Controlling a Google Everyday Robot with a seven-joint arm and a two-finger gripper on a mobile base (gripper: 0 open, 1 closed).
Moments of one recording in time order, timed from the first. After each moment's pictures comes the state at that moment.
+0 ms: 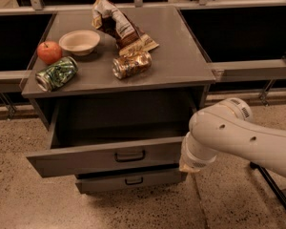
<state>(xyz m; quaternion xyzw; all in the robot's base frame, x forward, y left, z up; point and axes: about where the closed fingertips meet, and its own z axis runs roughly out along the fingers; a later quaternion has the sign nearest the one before) 0.459 -0.144 0.648 -0.66 0.74 -0.02 0.11</state>
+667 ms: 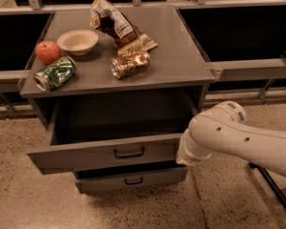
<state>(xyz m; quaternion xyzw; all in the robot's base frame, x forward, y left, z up) 0.497 -0.138 0.624 -0.66 0.74 -0.04 0.15</state>
